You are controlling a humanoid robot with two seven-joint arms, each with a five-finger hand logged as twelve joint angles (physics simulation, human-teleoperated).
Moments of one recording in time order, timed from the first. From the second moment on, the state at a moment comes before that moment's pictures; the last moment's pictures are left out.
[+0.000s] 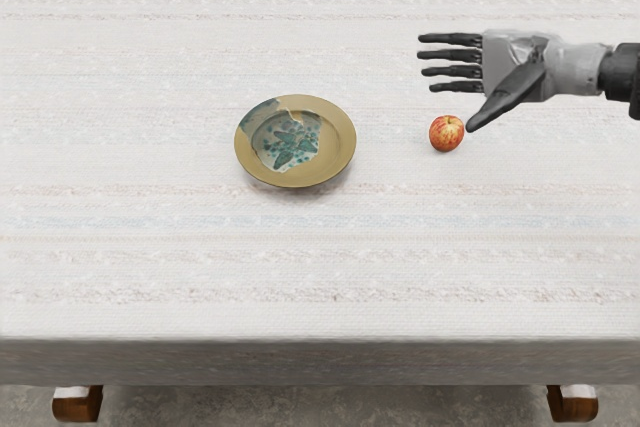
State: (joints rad) left arm -0.06 0.00 0.00 -0.14 0.03 -0.17 0.12; right arm 1.12 -0.76 0.37 1.06 0.02 0.61 -0.31
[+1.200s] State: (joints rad) left arm -0.06 0.00 0.00 -0.14 0.03 -0.17 0.12; right arm 1.43 -0.56 -0.05 1.36 -0.55 -0.36 -0.61
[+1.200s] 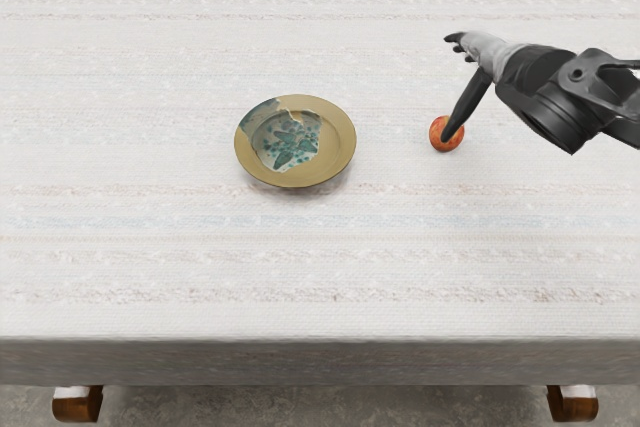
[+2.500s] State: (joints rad) left arm -0.06 0.00 0.00 -0.13 0.03 -0.17 0.12; right arm 1.46 -0.21 -0.45 1.12 -0.50 -0.61 -0.61
